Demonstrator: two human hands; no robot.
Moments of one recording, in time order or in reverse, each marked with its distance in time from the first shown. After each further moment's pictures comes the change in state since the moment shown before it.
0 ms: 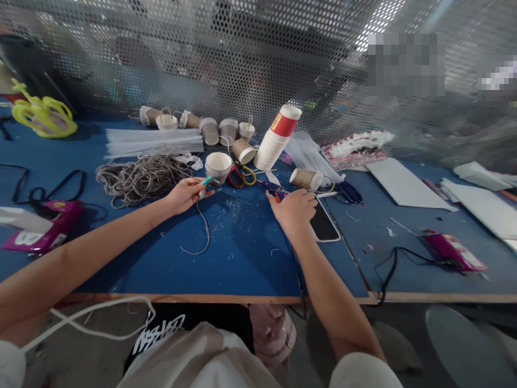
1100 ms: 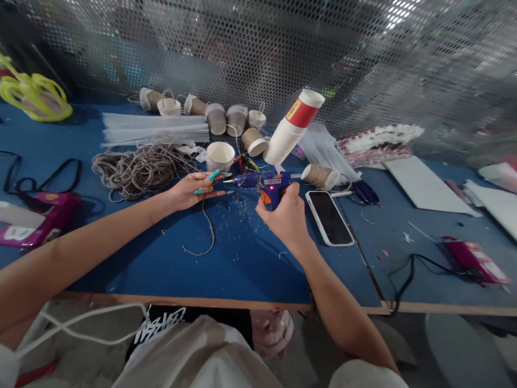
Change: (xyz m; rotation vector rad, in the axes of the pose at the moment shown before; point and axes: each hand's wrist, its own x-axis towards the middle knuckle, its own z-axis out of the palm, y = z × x) left_hand -0.006 0.009 0.005 -0.139 -0.101 -0.163; right_hand -0.029 -0.013 -0.005 0.524 -0.032 -0.468
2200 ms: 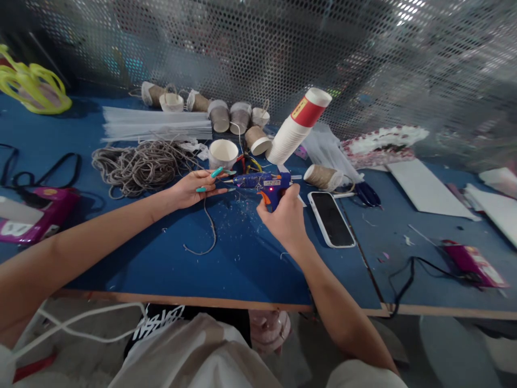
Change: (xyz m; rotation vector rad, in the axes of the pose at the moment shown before) left_hand 0.002 -0.002 -0.003 -0.032 0.008 -0.007; right_hand -0.003 0.003 0.008 -0.031 -0.009 -0.015
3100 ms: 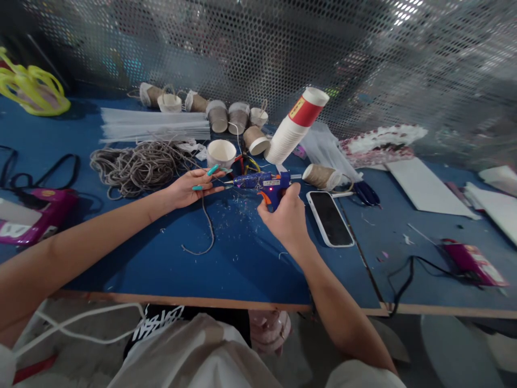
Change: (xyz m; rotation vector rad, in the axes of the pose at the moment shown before) left_hand -0.001 0.002 0.001 -0.021 0.015 0.014; right_hand -0.001 0.005 -0.003 -0.027 0.026 -0.021
